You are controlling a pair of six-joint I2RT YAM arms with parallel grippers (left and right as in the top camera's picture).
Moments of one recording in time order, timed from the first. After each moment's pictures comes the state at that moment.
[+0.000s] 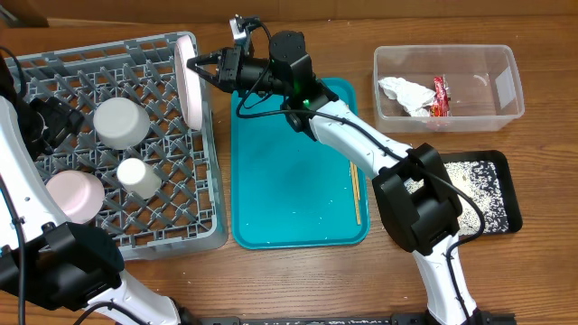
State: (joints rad) left arm 0.53 1.89 2.08 -1.62 -0.10 -0.53; right arm 0.62 2.27 1.81 0.50 -0.75 1.33
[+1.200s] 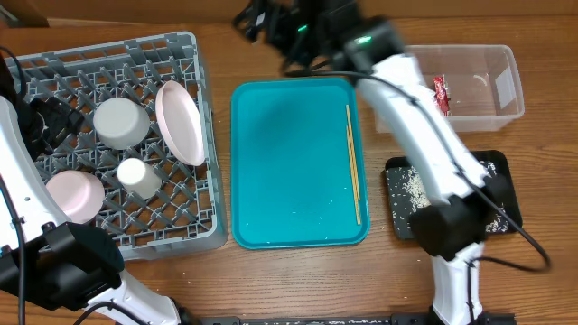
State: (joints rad) left arm 0.53 1.89 2.08 -1.62 -0.10 -0.53; right arm 0.49 2.13 2.39 -0.88 -0.38 0.80
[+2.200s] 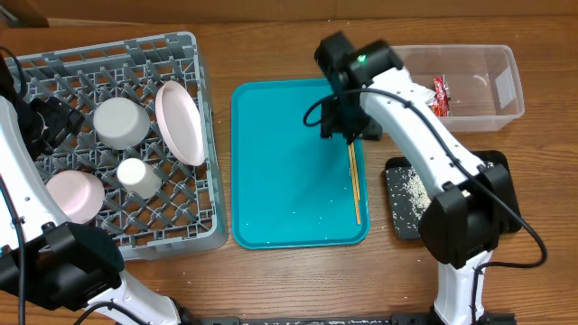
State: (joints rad) left arm 0.53 1.89 2.08 -1.62 -0.10 -0.53; right arm 0.48 2.09 1.95 -1.41 0.05 0.55
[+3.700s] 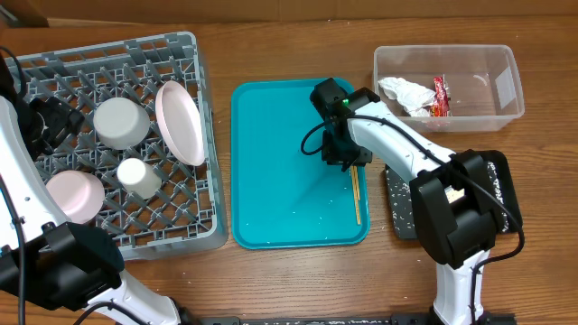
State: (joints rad) left arm 0.53 1.89 2.08 -1.62 -0.10 -0.53; right arm 0.50 2.10 1.58 -1.03 0.12 0.59
